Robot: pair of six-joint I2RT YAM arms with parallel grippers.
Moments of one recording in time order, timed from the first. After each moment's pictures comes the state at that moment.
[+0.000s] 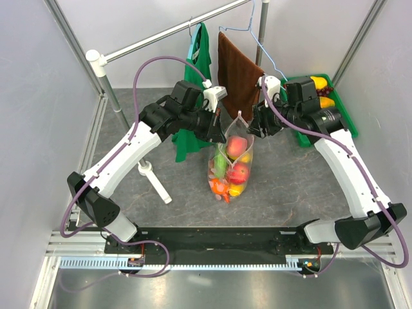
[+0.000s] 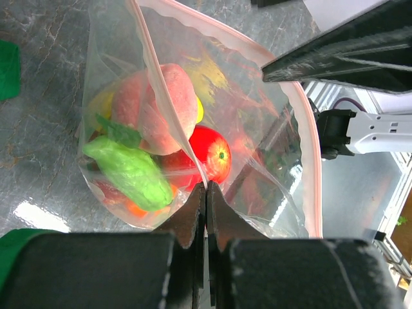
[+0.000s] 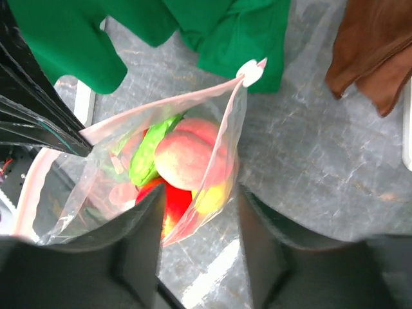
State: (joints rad) left arm -0.69 1.59 1.73 -0.83 0.46 -0.27; right arm 0.36 1.35 1.60 -0.90 -0.42 -0.06
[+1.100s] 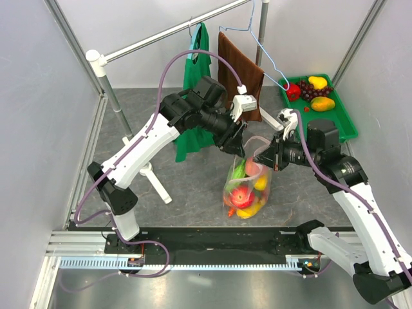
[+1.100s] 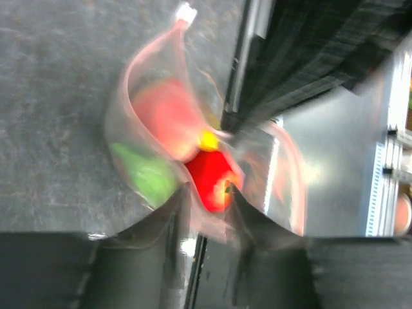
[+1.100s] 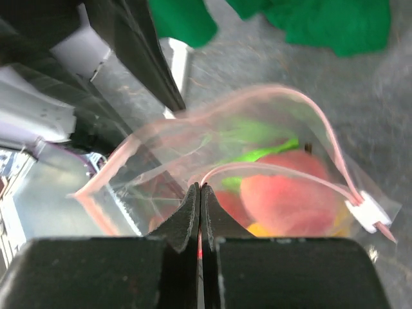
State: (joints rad) left arm -0.81 1.78 2.06 -1.06 0.67 0.05; right arm 0.35 0.91 1.16 -0.72 -0.63 0.27
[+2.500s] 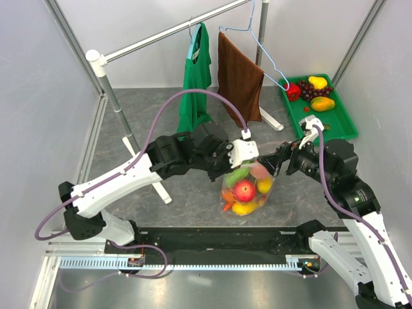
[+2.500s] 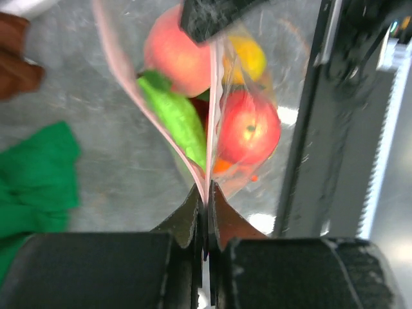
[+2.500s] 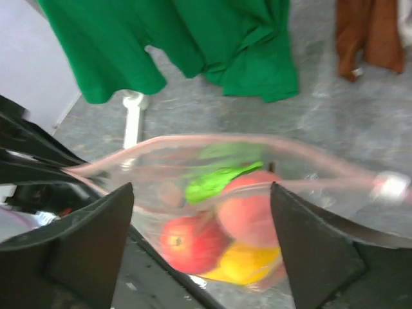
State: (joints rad) left arm -1.11 1.46 1.63 -0.87 0.11 0.20; right arm 0.35 0.69 1.00 -0.59 -0.38 0.34
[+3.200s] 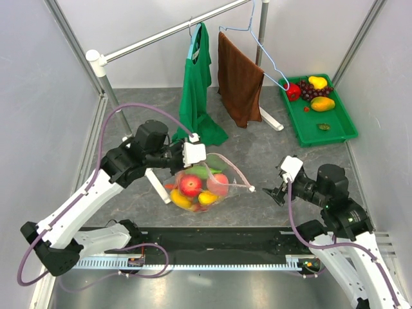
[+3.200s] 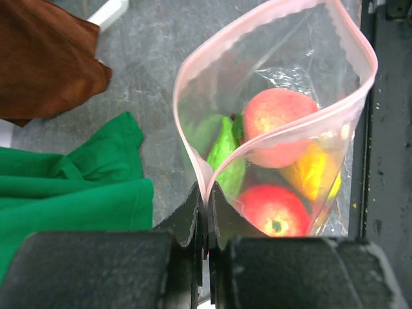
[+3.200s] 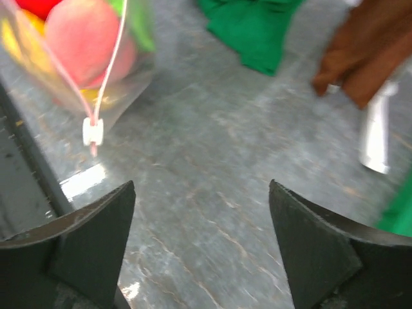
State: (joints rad) left arm -0.75 1.08 1.24 -0.75 0.42 0.66; right arm 0.35 0.43 0.74 -0.69 -0.48 -0.41
